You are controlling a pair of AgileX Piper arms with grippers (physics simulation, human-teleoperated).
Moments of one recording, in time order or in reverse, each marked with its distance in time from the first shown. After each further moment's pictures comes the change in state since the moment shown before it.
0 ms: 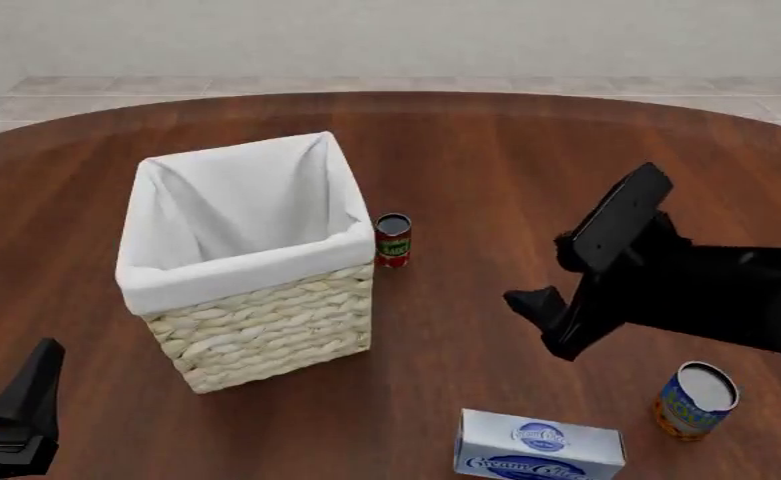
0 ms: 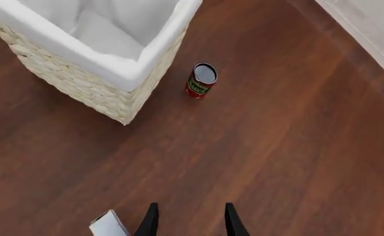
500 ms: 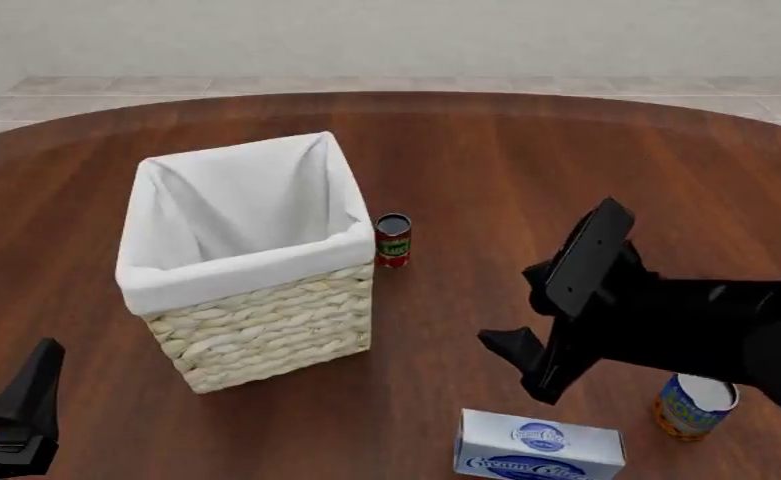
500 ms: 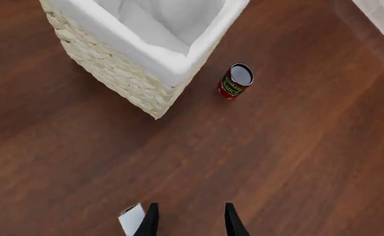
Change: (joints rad) left arm 0.000 0.000 0.000 0.000 0.000; right arm 0.118 0.006 0.046 -0.013 0.017
